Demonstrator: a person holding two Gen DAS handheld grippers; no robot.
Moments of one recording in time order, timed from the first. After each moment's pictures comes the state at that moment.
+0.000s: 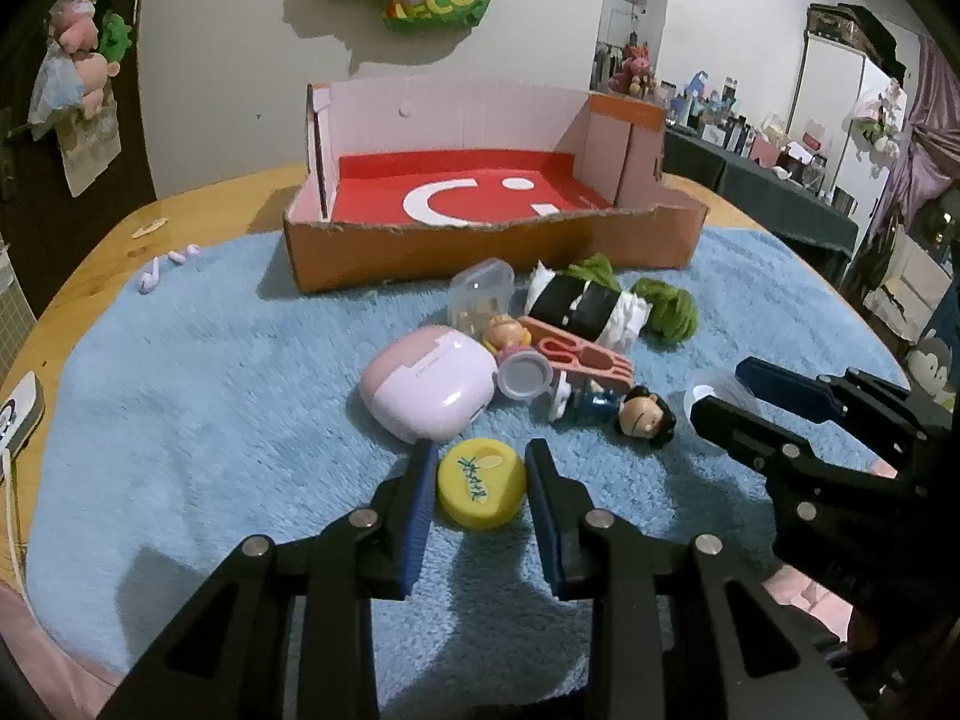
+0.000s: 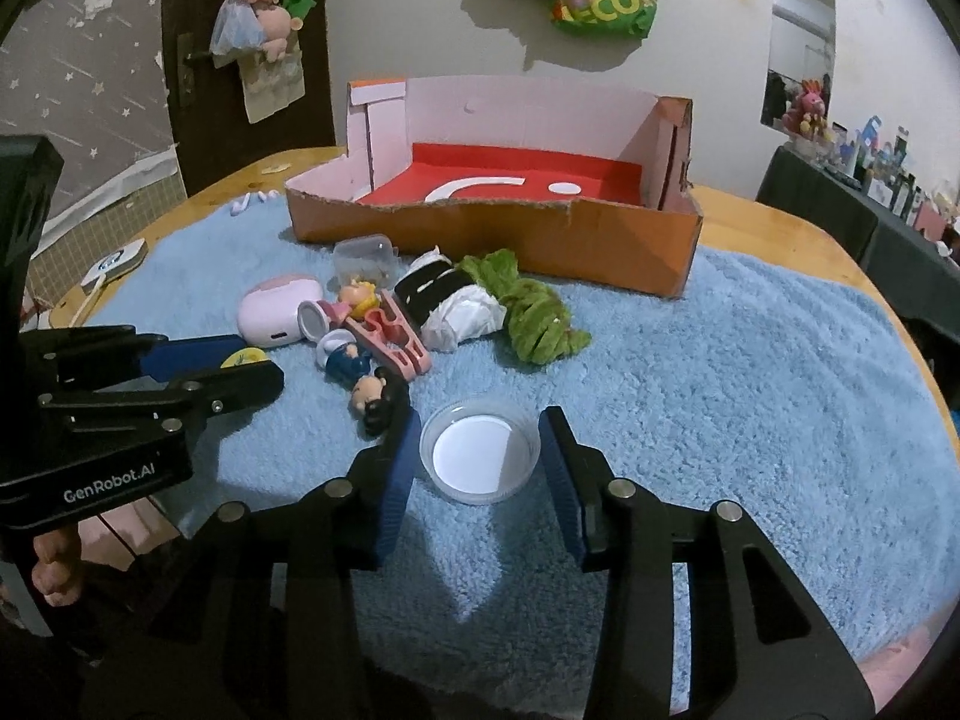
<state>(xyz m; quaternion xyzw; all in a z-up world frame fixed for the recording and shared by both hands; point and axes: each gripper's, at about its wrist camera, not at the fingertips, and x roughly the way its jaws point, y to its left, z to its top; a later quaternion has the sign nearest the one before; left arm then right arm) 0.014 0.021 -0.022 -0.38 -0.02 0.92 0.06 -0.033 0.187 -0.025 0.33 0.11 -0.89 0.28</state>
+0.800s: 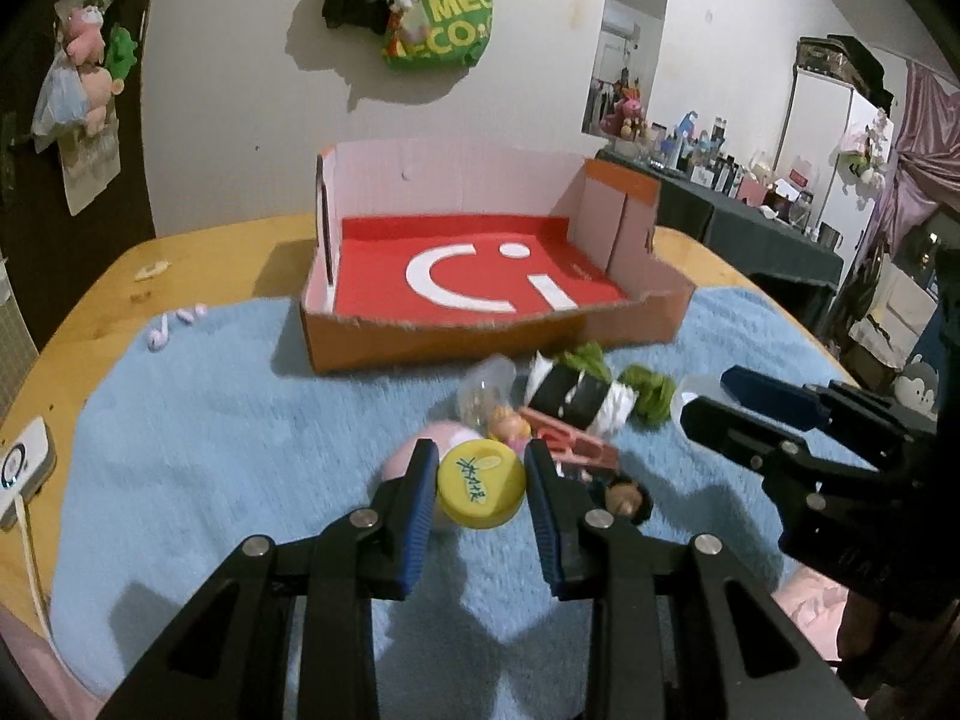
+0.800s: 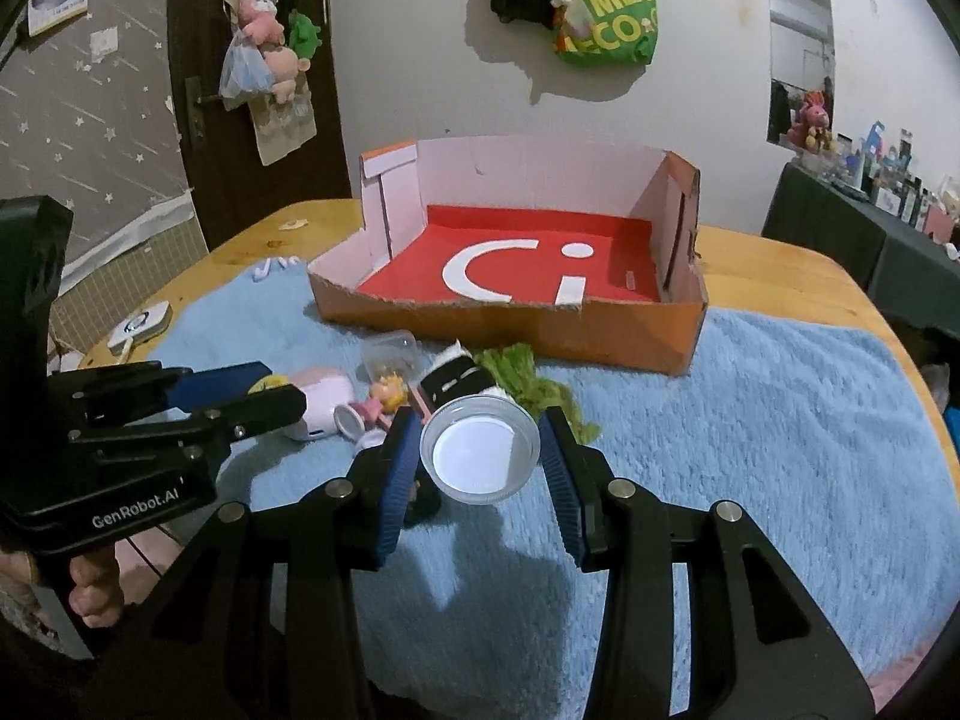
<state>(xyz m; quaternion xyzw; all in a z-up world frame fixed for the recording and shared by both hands) 0.007 0.007 0.013 -0.34 -0.04 0.94 0.07 -0.045 0.180 0.015 0.30 0.08 -0.90 0.31</state>
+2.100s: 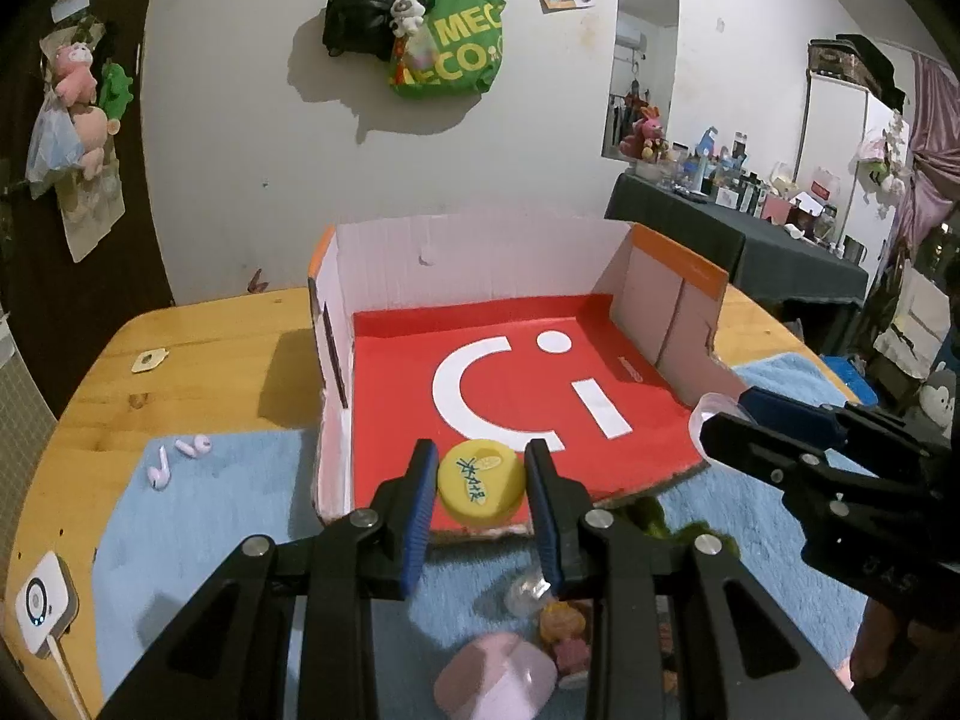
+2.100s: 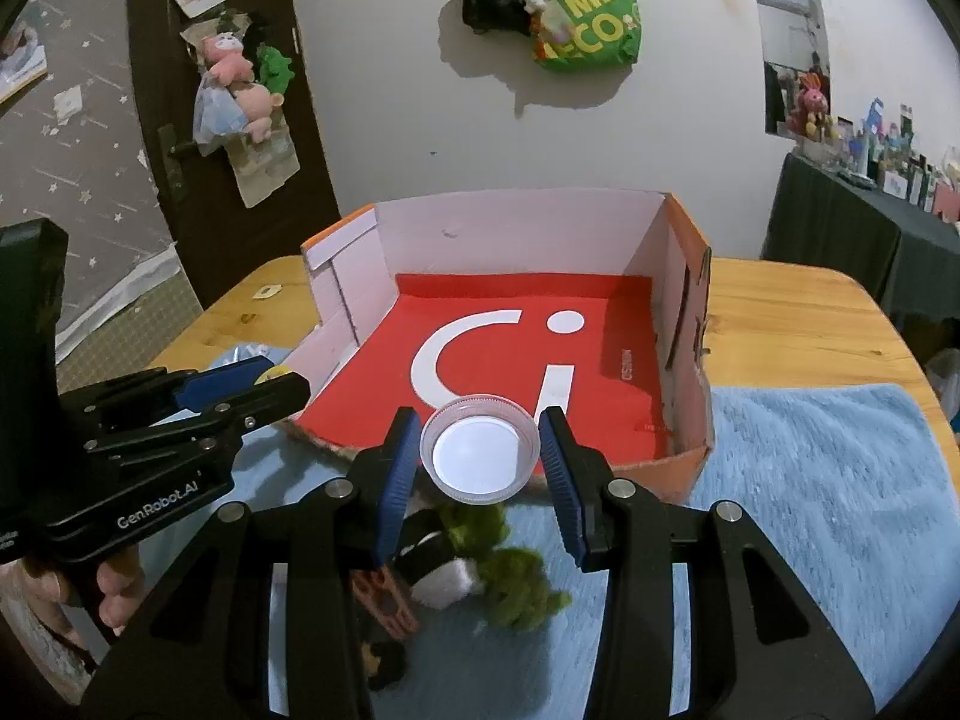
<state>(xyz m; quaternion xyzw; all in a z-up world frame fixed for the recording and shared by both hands) -0.079 0.000 0.049 -0.32 -0.02 0.95 0.05 -0.125 0.163 0.047 0.31 0.03 -0.90 0.31</state>
